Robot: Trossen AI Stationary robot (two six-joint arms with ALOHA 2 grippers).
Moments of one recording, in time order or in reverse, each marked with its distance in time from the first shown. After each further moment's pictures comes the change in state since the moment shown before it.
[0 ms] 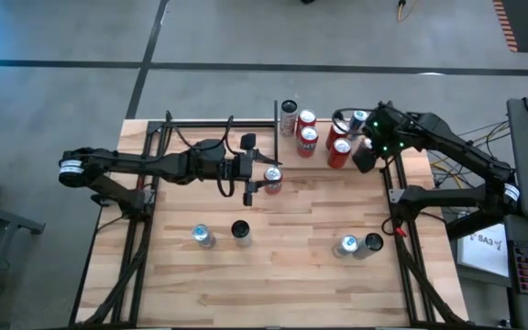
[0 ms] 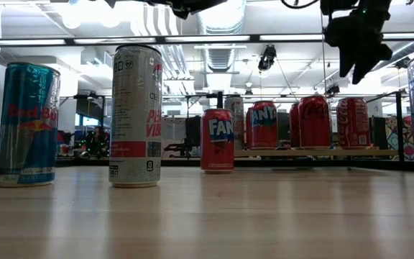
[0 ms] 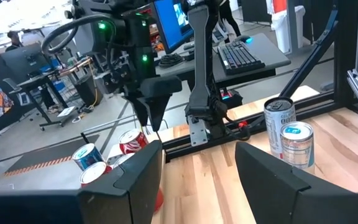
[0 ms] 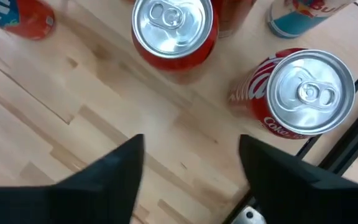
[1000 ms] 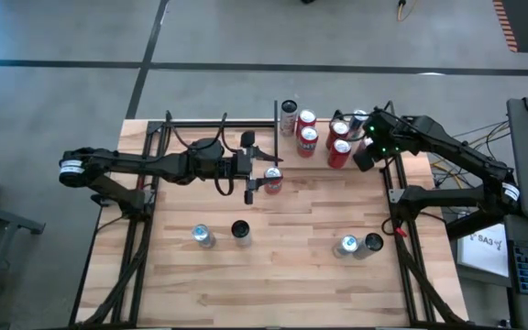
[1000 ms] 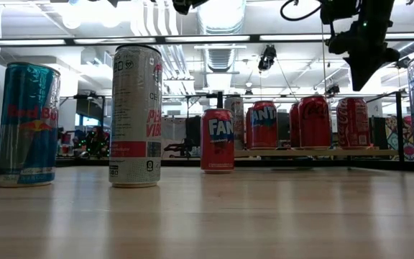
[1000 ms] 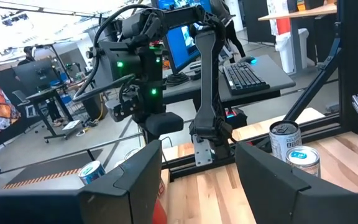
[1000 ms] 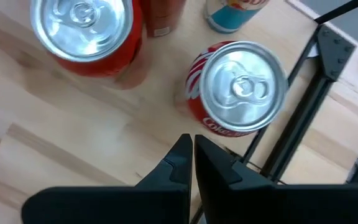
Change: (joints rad) left arm 0.000 0.003 0.000 0.087 0.000 -0.024; right arm -0.001 0.001 -0.063 0.006 0.201 0.051
